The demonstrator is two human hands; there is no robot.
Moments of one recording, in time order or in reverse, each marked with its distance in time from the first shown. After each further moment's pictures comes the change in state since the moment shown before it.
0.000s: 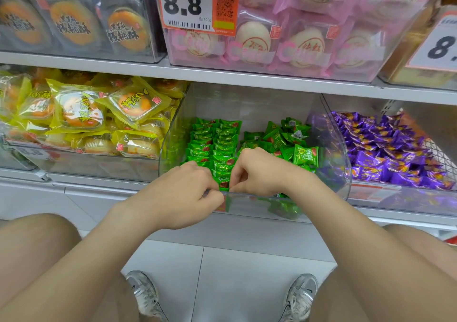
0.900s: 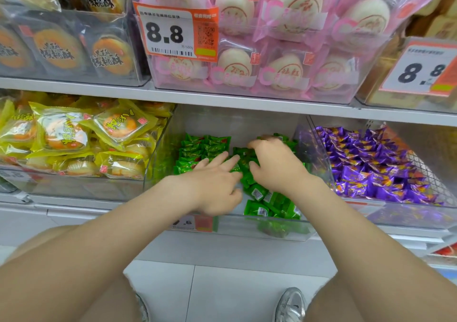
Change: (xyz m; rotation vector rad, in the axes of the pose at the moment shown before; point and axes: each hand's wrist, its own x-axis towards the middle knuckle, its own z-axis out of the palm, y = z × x) left_hand 0.082 0.035 -0.003 0.298 -0.229 0.084; right_hand 0.004 0.044 -0.030 -0.348 0.470 0.201
